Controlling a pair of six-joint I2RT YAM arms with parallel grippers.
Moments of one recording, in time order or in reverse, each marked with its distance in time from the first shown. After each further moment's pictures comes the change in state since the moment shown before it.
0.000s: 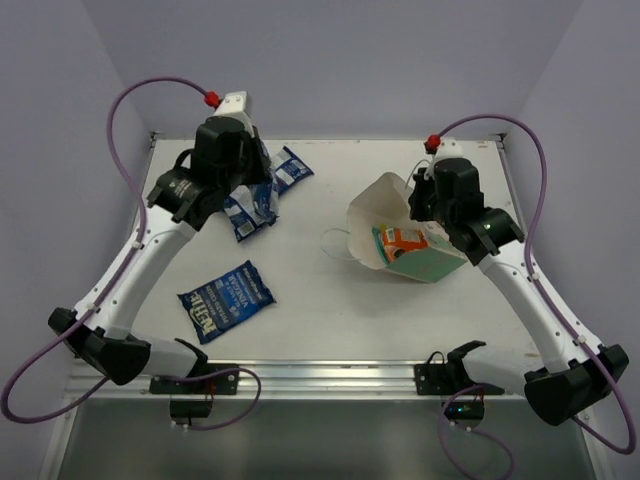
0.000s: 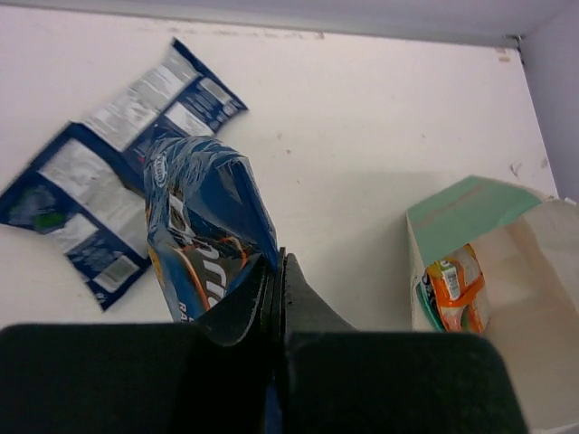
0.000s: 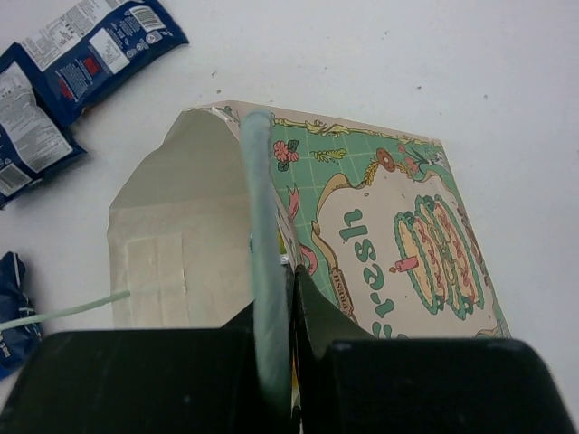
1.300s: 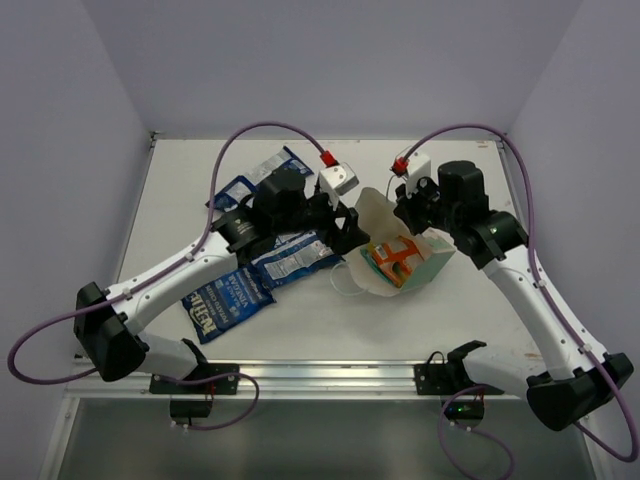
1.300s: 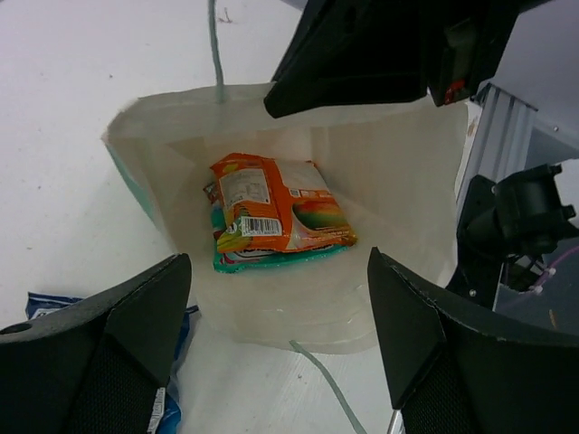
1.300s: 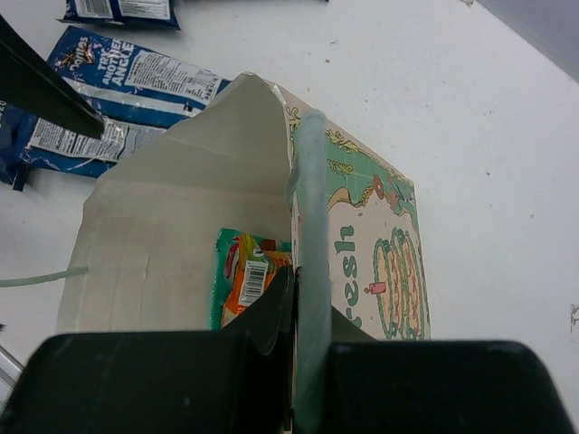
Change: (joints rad) left arm -0.284 -0.005 -0.378 0.513 0.613 0.319; right arm 0.000 -0.038 0.007 -0.063 -0.367 -0.476
